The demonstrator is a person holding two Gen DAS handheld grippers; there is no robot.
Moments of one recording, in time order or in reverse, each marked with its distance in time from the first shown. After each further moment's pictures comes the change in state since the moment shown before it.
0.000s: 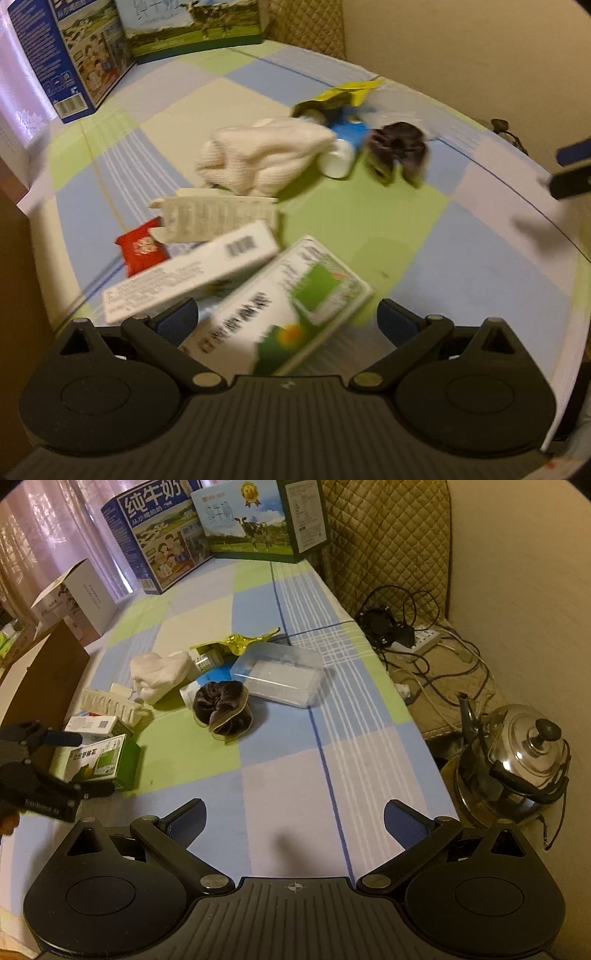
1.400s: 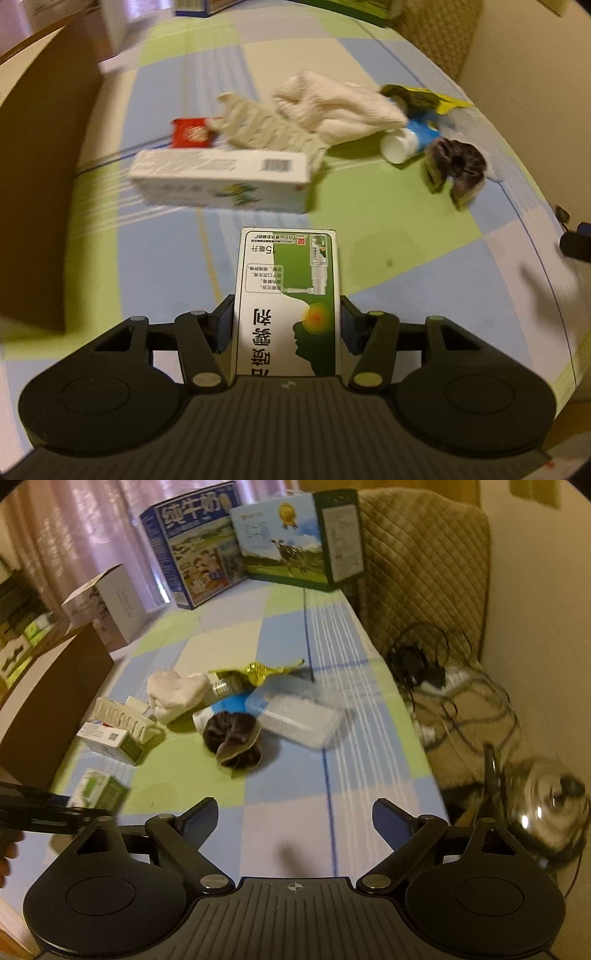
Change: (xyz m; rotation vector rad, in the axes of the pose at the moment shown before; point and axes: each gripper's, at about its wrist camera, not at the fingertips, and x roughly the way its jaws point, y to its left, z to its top) left arm -0.008 -0.014 -0.029 -0.502 0.086 0.138; right arm 0.020 -0.016 0.023 -0.157 -0.106 0.101
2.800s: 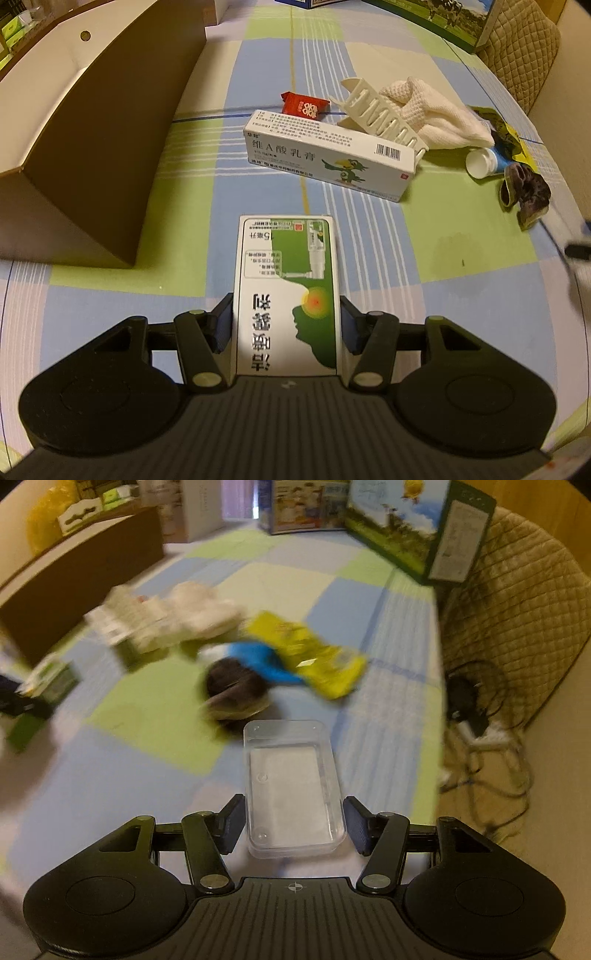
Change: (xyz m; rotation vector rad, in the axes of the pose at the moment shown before) left arm -0.012 0.037 -0.024 -0.190 0.001 0.131; right arm 0.044 0.015 -0.002 -0.443 0.195 0.073
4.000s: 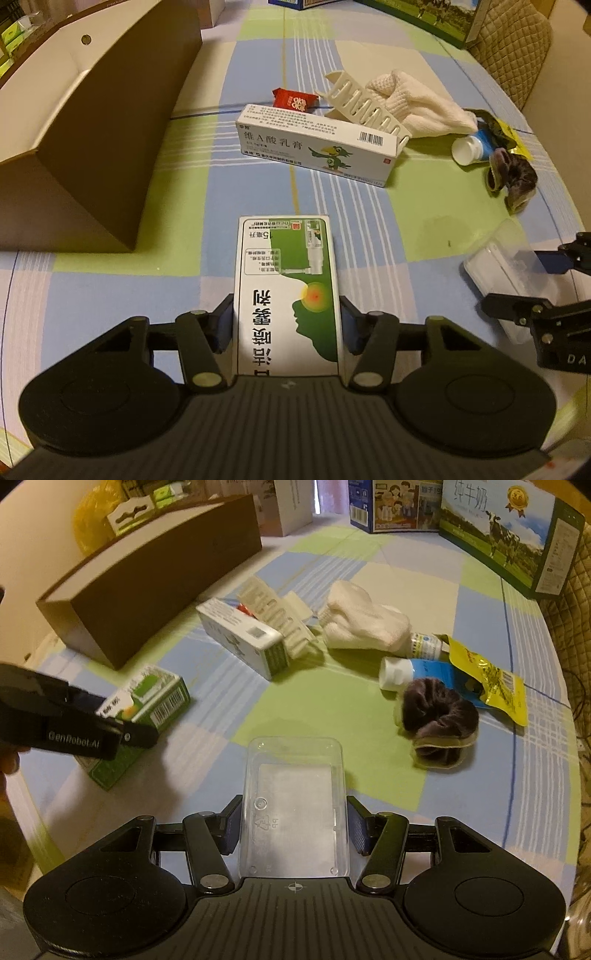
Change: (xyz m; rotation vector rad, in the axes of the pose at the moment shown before) left arm -0.015 -0.010 -0.015 0.013 -0.013 0.002; right arm 0.027 0.096 0.034 0.016 -0.001 0.154
